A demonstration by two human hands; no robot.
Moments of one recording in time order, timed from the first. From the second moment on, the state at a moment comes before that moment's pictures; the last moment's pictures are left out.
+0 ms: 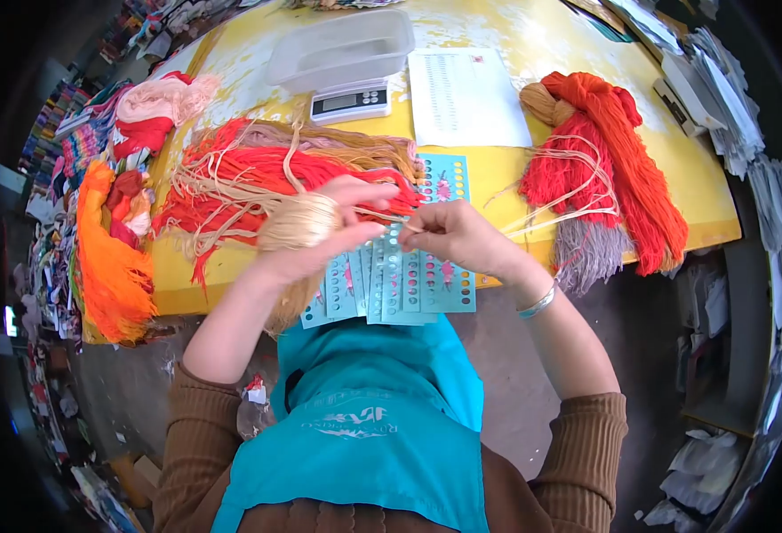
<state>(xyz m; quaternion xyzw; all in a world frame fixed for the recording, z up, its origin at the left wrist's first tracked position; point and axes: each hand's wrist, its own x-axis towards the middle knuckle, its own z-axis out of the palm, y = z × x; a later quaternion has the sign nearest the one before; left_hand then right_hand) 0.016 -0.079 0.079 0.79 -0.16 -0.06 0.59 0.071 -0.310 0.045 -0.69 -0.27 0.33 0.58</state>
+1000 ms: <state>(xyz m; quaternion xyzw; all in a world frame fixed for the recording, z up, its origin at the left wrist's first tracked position) 0.039 -0.116 0.020 0.61 0.20 -0.27 0.71 0.078 -0.317 -0.020 -0.84 -0.10 0.05 0.53</state>
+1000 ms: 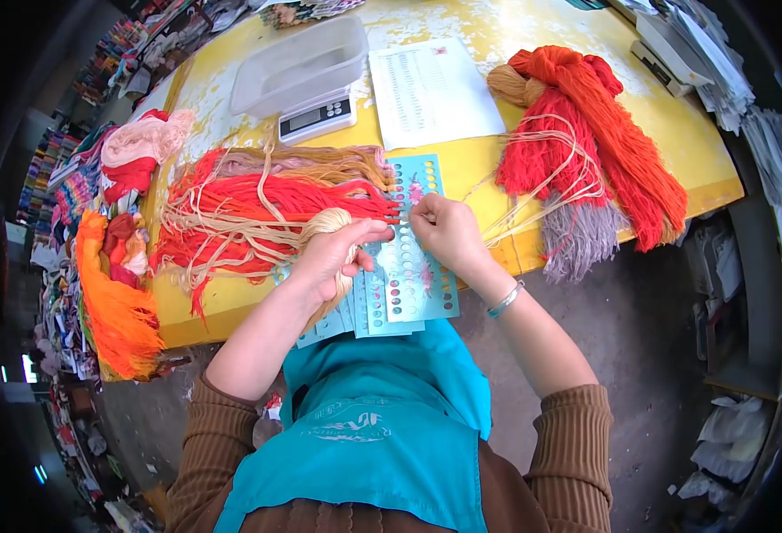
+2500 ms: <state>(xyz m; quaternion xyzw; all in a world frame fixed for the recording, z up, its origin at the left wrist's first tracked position) 0.040 -0.113 0.005 0.68 0.17 -0.17 0.70 0.076 -0.305 -0.006 -0.88 -0.17 0.12 0.42</state>
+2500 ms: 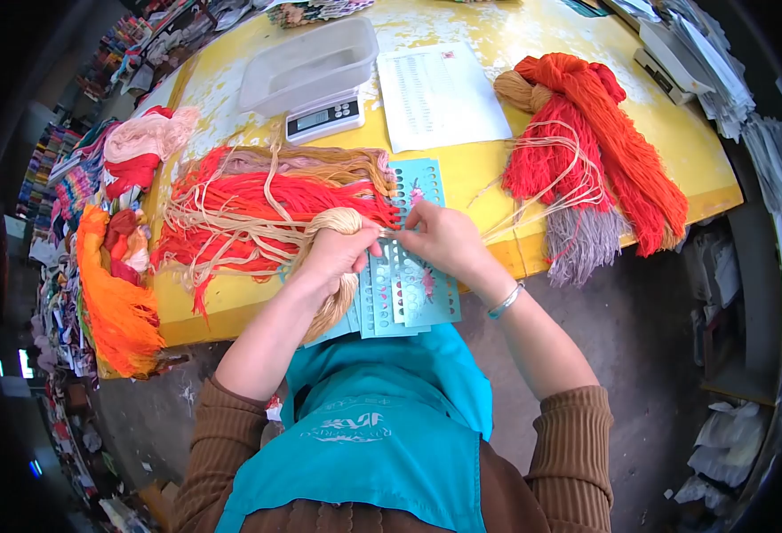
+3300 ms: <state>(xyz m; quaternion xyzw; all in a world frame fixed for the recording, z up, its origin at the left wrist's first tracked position) 0.035 -0.124 0.011 0.64 0.16 -0.20 0.72 0.072 -0.302 -0.004 -0.92 -0.17 0.11 0.34</state>
